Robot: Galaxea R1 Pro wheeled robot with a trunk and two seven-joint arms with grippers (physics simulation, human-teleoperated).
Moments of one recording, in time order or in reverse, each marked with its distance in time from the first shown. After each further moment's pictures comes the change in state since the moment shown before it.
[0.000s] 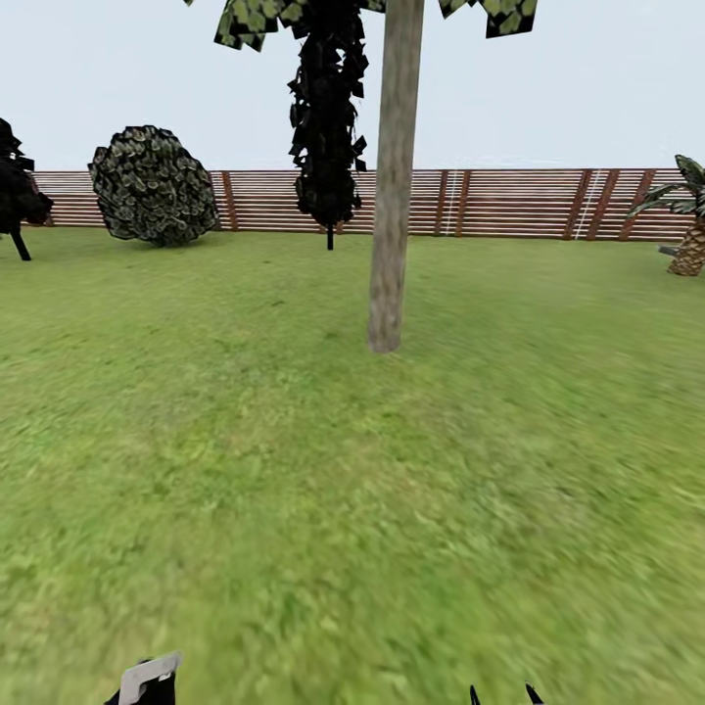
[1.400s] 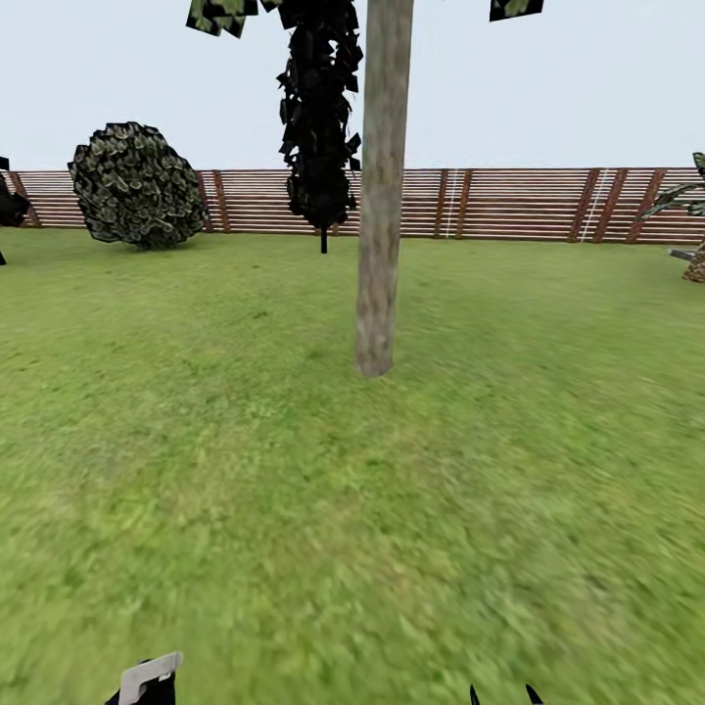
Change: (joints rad) left arm 0.000 0.000 0.000 0.000 0.000 0.000 0.000; right arm 0.000 0.000 0.000 0.000 0.000 0.000 0.000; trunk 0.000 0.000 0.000
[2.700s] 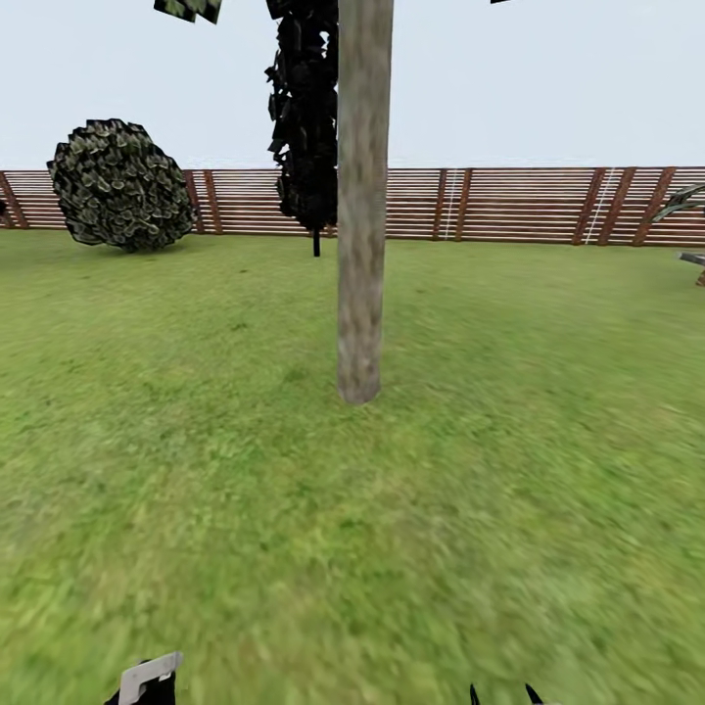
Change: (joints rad) left arm 0.000 0.000 0.000 0.000 0.001 0.000 0.000; right arm 0.000 0.000 0.000 -0.001 0.000 0.000 0.000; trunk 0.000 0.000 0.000
